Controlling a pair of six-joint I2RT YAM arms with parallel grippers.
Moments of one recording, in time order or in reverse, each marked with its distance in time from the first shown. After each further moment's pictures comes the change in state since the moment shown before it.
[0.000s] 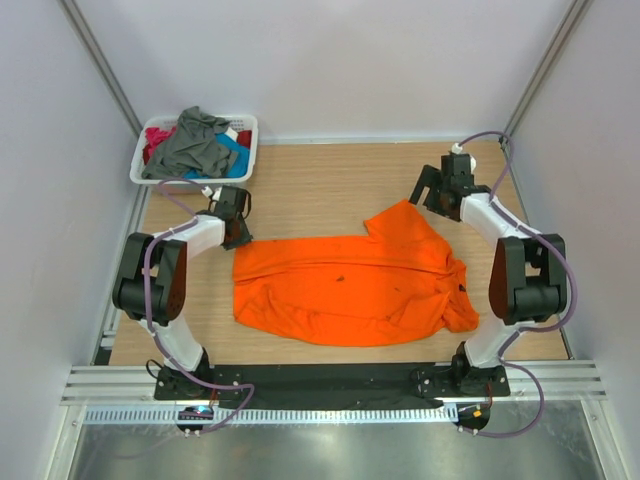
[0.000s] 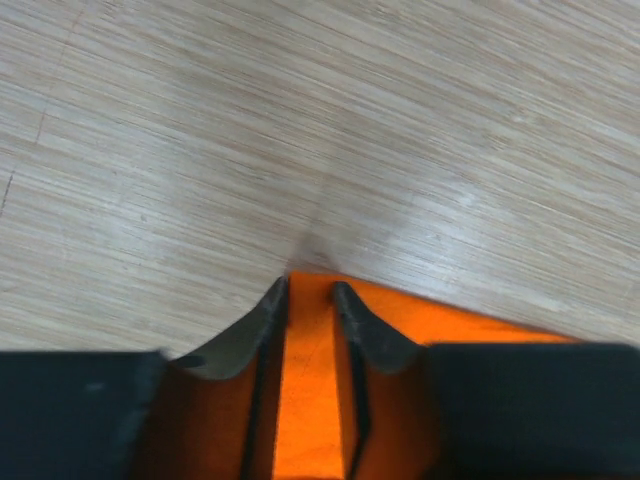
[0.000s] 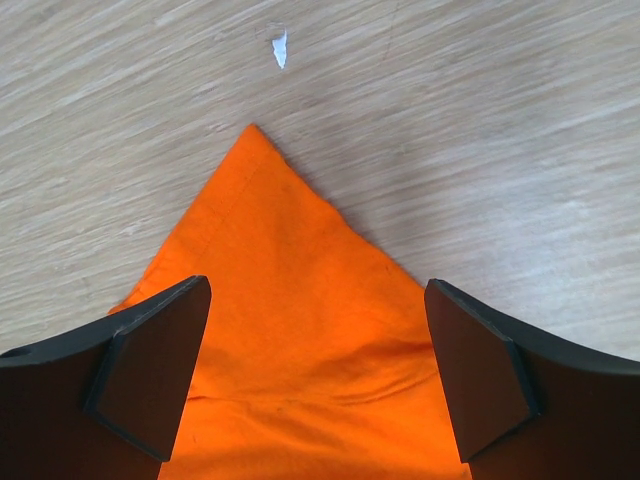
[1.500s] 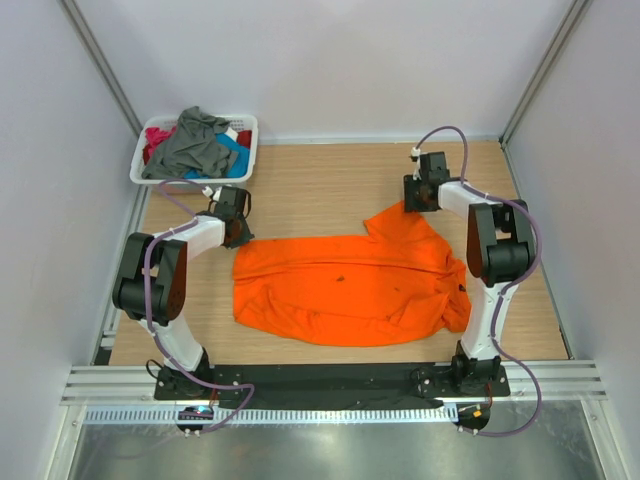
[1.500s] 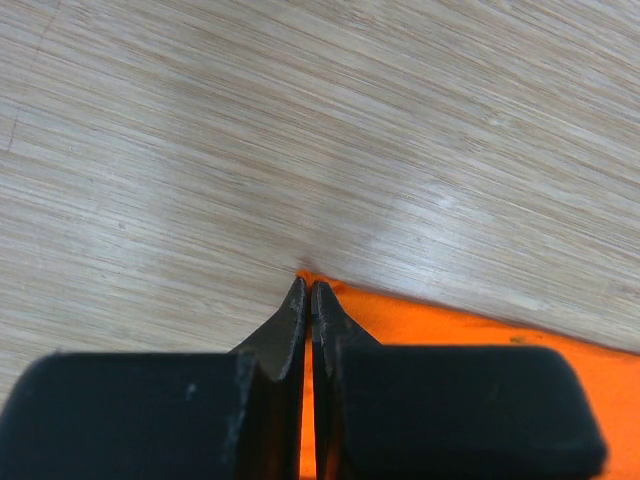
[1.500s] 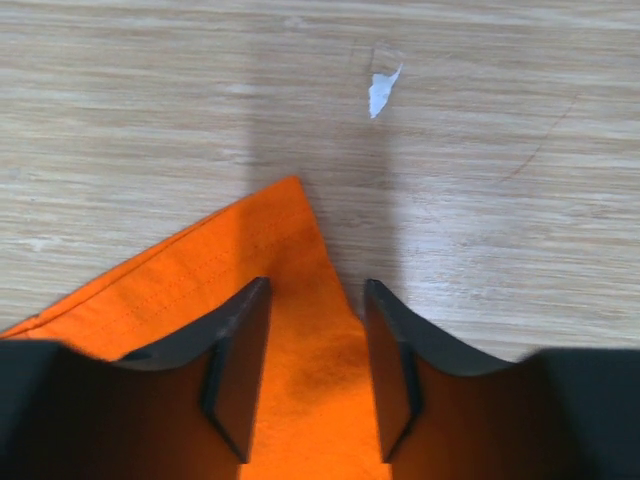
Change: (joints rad) left arm 0.000 0.000 -0.010 0.037 0.024 -0.008; right arm 0.038 0.352 0.201 0.047 -0.101 -0.374
